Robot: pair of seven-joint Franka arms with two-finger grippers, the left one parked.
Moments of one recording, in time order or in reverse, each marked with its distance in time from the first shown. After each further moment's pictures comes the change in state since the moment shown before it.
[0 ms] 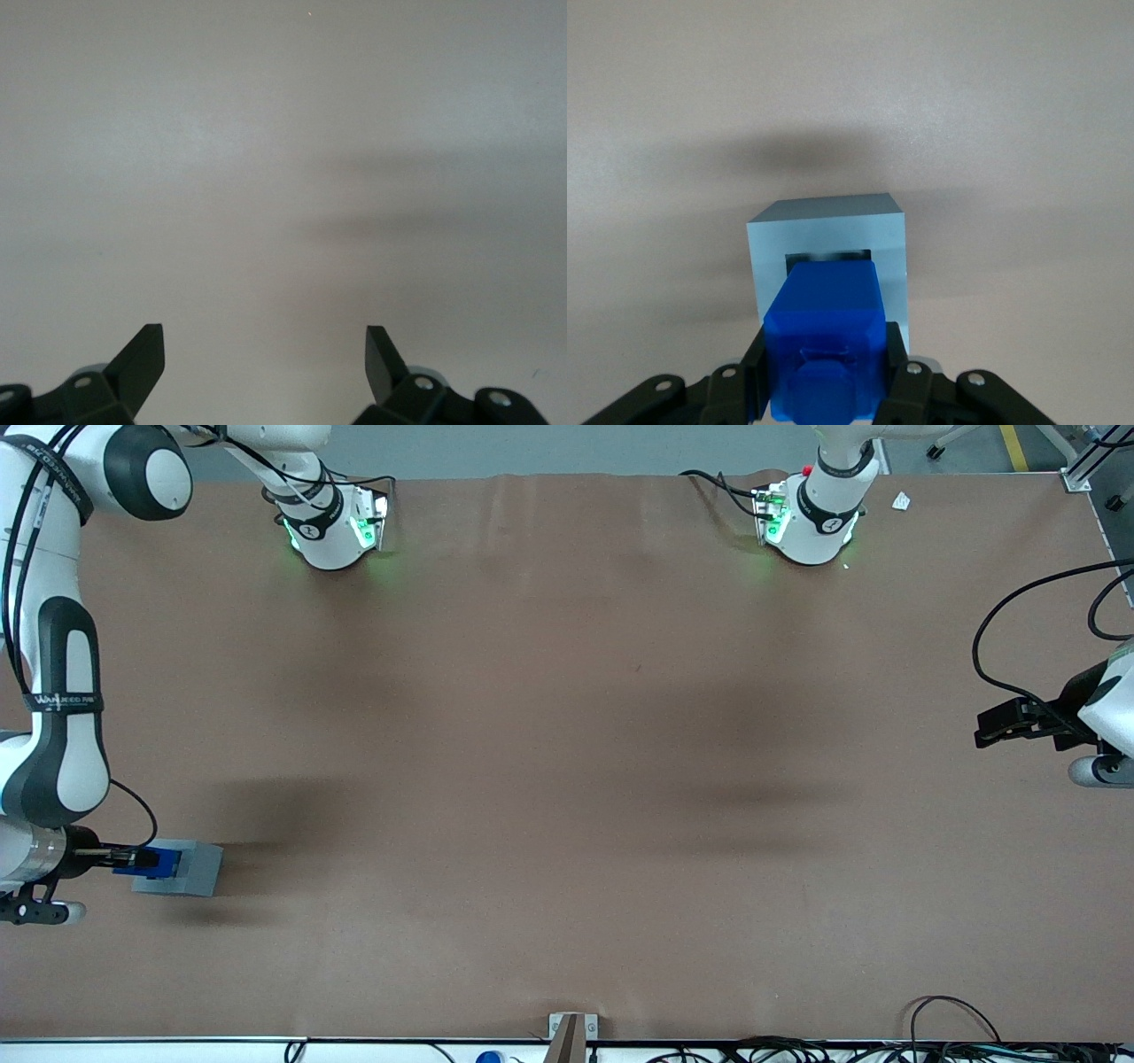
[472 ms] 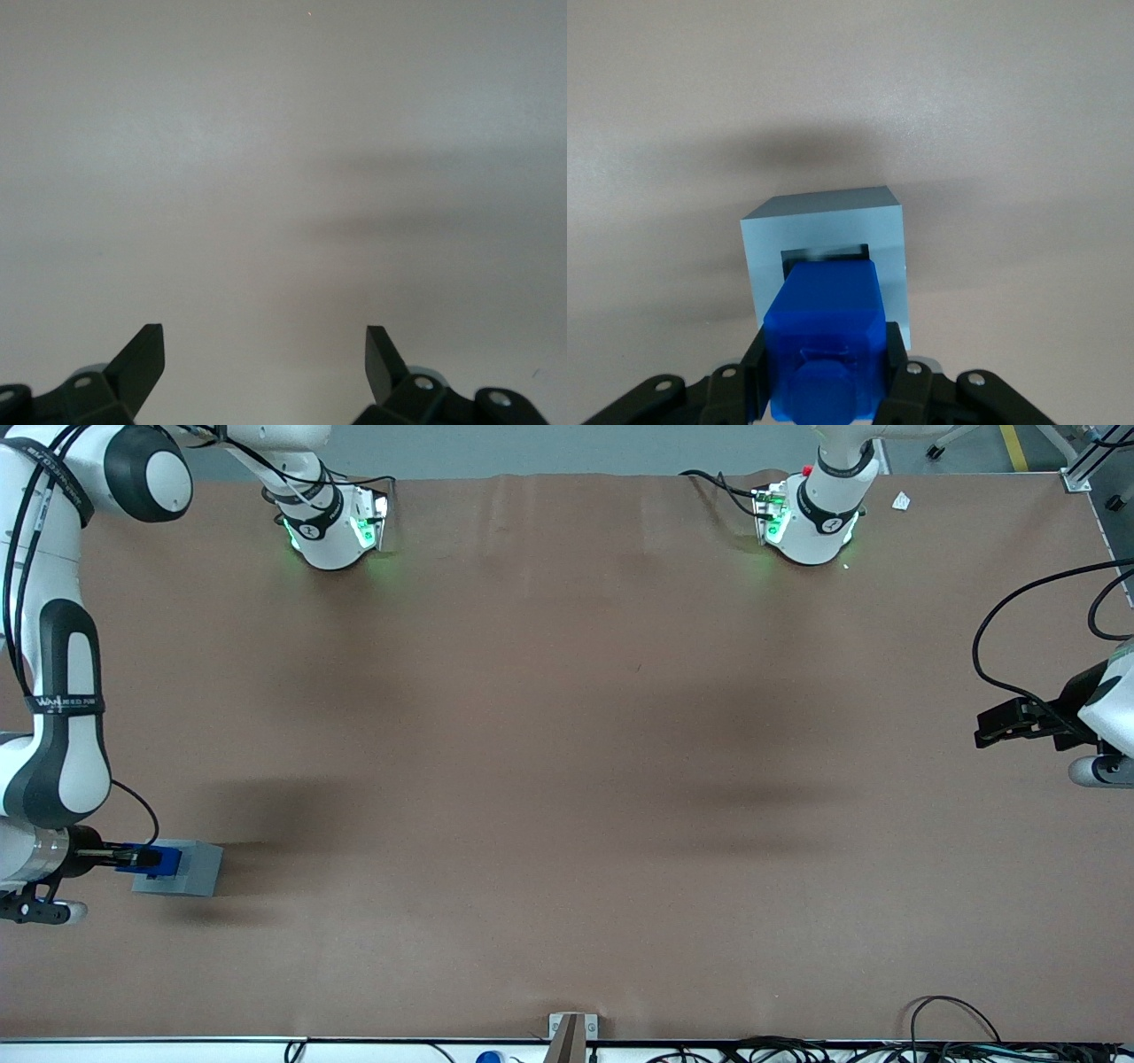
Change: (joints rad) arm -0.002 0.004 0.000 0.003 0.001 -0.011 0.018
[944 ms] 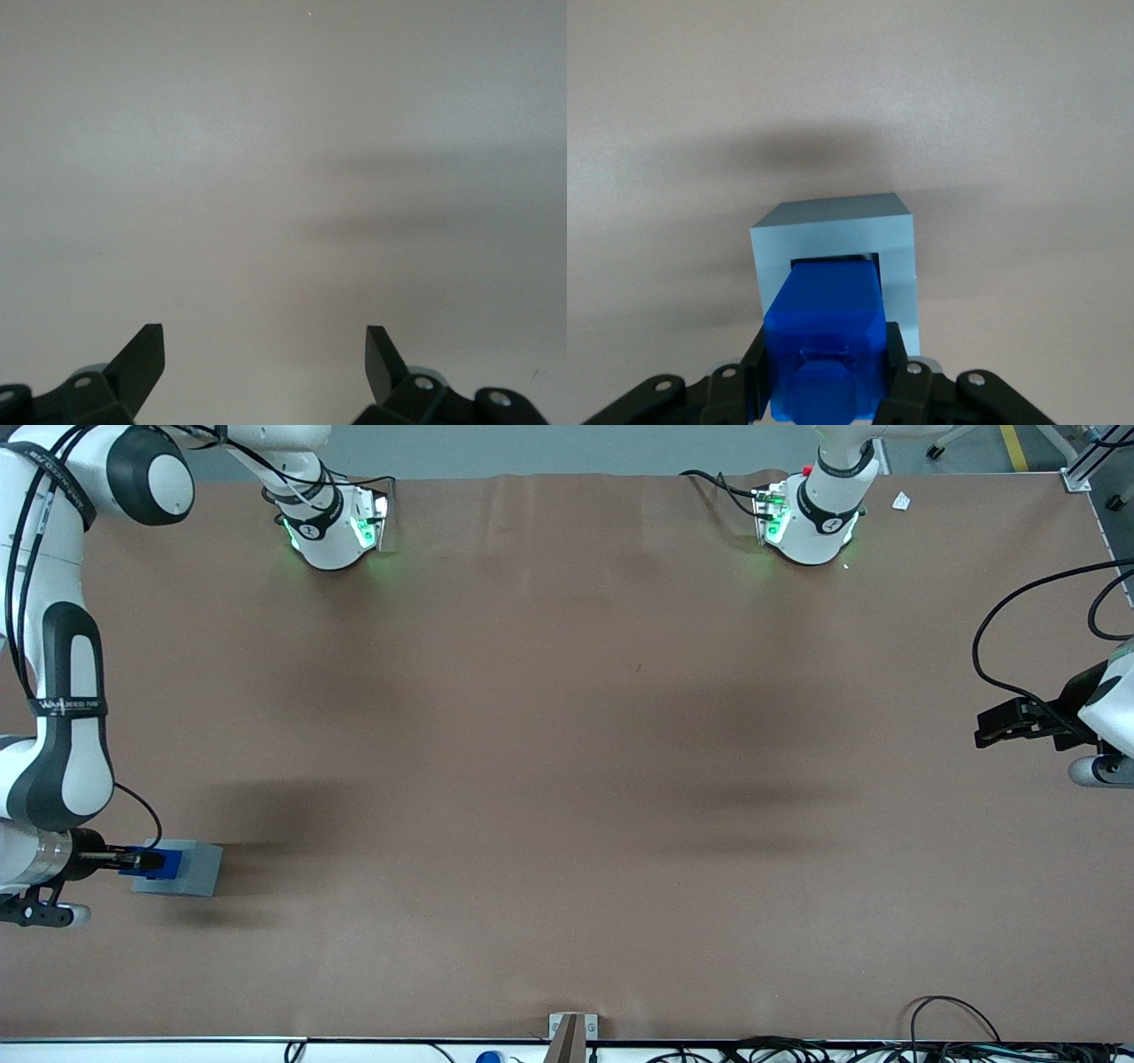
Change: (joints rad) arm 0.001 0.018 0.007 0.024 0.001 0.000 0.000
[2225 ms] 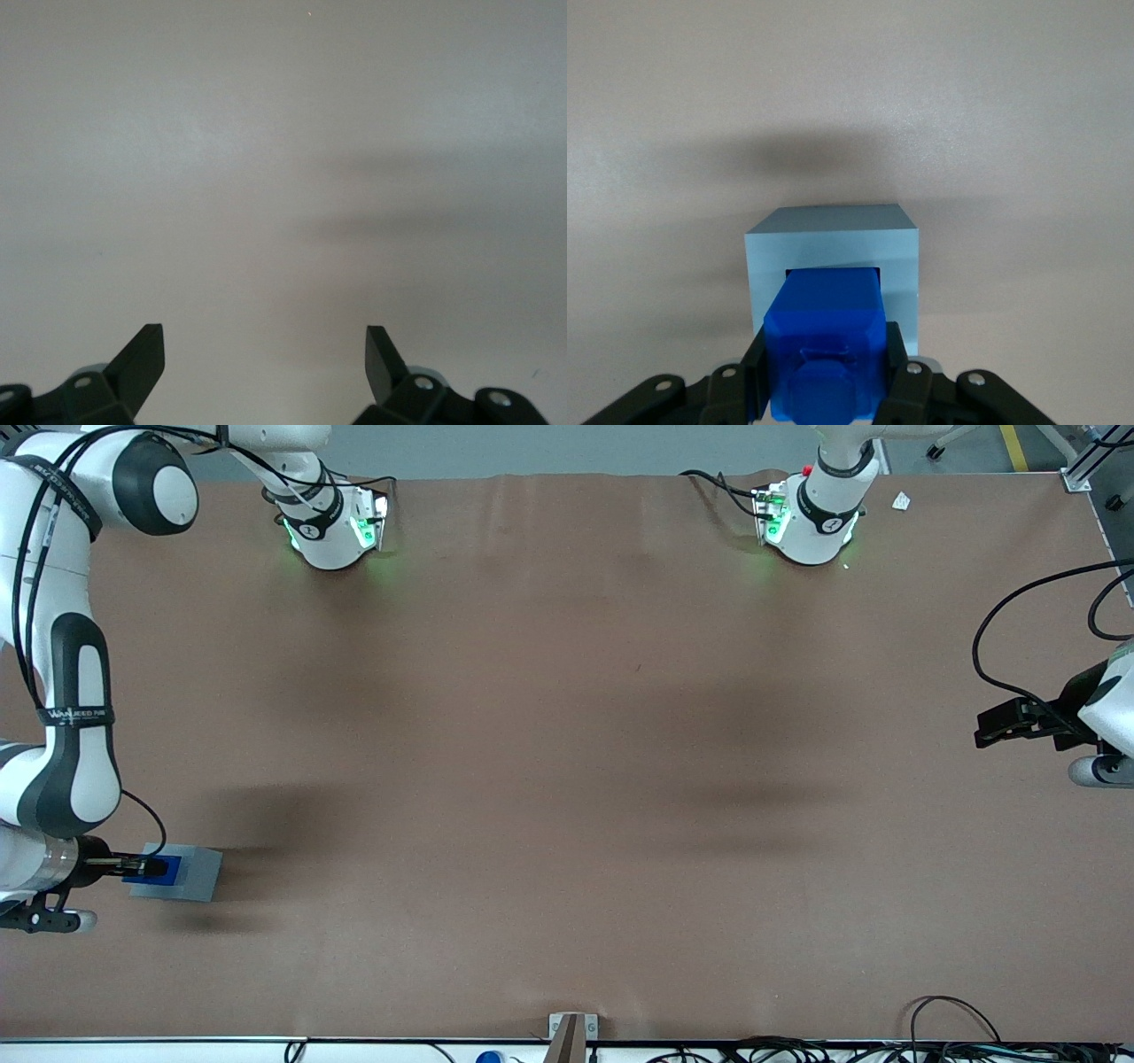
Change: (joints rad) arm 0.000 0.036 0.000 0.028 0.000 0.024 -0.027
